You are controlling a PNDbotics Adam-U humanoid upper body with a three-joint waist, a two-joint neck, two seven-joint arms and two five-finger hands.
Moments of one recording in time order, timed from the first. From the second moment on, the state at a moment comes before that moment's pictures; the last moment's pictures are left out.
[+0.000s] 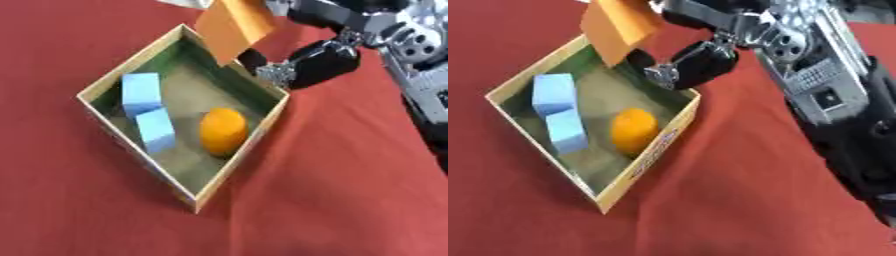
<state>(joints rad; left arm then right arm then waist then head) -0.27 0.33 0.14 -1.98 0.07 -0.29 0.29 -0.88 -0.60 0.34 -1.88 0.54 -0.10 0.61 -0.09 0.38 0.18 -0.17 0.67</state>
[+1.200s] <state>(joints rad) -0.27 0.32 0.13 -1.98 0.07 -0.28 0.28 -0.89 -0.46 0.47 -1.54 0.73 -0.20 0.54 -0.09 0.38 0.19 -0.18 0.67</state>
